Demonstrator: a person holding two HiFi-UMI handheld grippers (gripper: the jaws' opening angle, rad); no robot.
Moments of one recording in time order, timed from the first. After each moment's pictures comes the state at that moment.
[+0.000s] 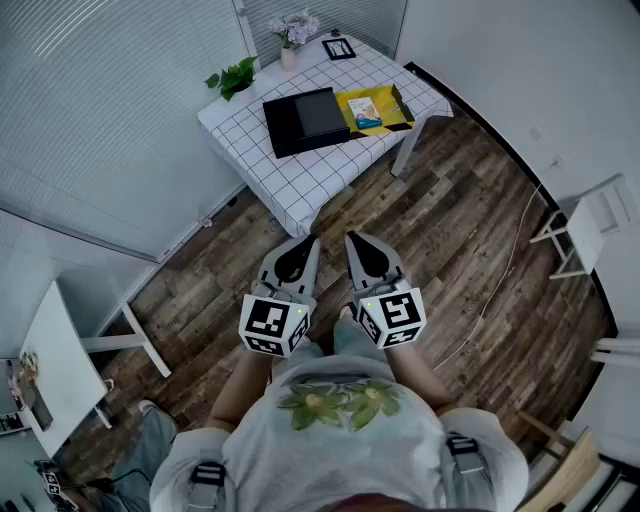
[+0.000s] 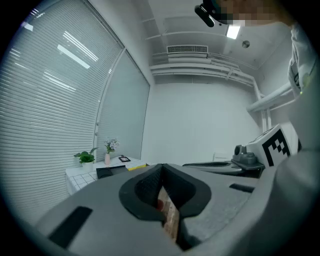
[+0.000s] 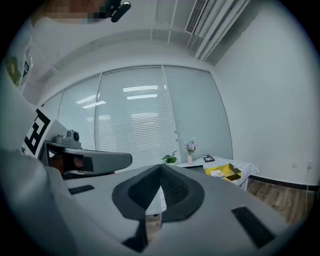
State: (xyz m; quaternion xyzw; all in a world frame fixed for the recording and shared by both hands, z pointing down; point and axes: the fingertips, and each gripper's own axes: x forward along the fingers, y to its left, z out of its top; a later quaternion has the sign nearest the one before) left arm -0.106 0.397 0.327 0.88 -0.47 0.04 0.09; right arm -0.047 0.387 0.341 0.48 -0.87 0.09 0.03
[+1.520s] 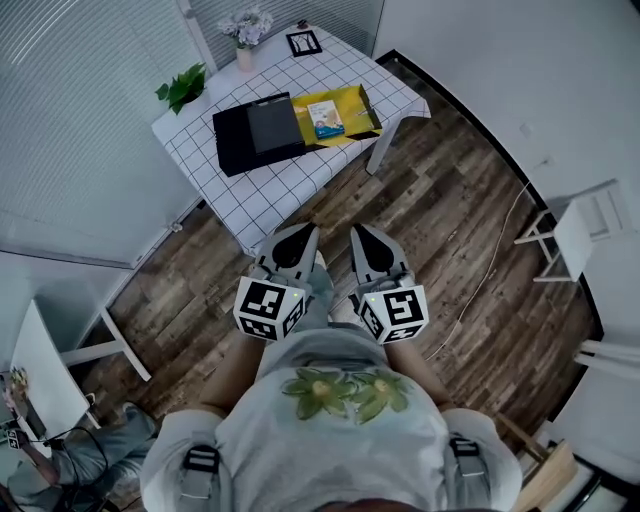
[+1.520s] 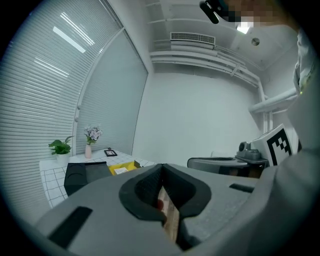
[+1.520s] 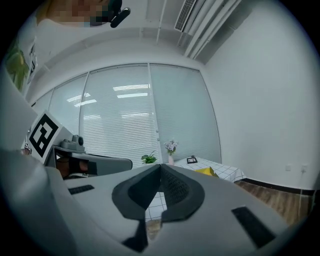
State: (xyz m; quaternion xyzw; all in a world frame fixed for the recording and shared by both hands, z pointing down) left arm 0.019 0.263 0.367 0.89 -0.44 0.06 0.13; right arm 0.089 0.265 0.366 0.51 -0.86 0.10 0.04
